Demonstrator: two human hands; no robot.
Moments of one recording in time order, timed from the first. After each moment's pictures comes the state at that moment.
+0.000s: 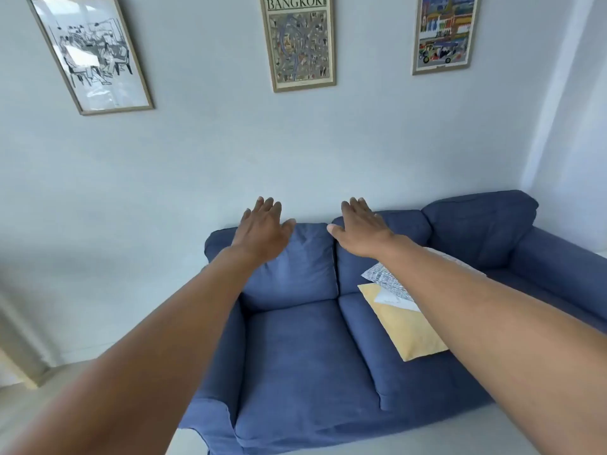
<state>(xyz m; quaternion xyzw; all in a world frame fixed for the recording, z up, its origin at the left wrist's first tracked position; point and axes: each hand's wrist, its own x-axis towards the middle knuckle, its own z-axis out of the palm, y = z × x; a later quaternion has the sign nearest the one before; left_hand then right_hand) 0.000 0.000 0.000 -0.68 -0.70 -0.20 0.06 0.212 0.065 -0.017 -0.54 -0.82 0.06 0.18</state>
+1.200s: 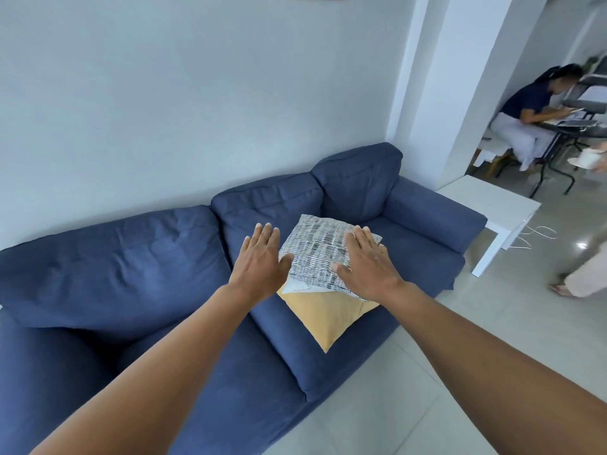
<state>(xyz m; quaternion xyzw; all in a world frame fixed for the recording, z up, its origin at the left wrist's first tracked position) 0.130 0.248 -0.157 -0.82 -0.54 -0.16 -0.11 0.359 0.194 -0.161 -0.73 -0.68 0.05 0.08</state>
